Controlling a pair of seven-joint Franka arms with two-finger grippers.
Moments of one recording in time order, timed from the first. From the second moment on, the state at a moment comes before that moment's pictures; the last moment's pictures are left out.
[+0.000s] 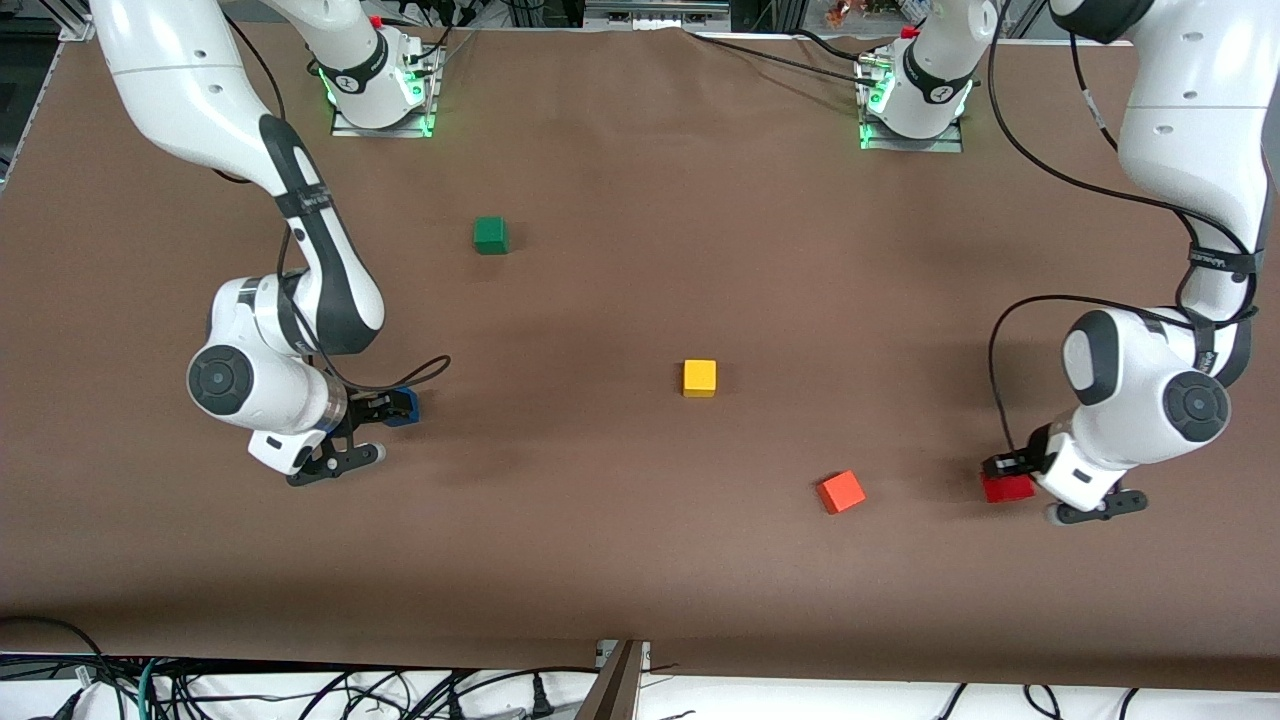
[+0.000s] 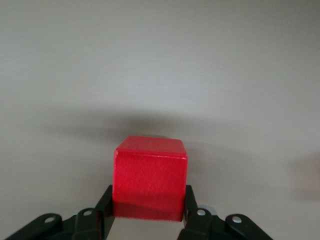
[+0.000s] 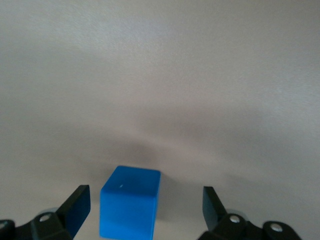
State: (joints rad) left arm 0.13 0.70 -0.14 -1.53 0.05 2.24 -0.18; right arm 0.20 0.68 -0.04 -1.61 0.09 2.22 -0.20
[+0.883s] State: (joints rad) left arm -0.52 0.65 -0.15 -1.48 0.05 2.08 -0.57; right arm 0.20 0.67 -0.03 -1.65 0.12 2.23 -0.20
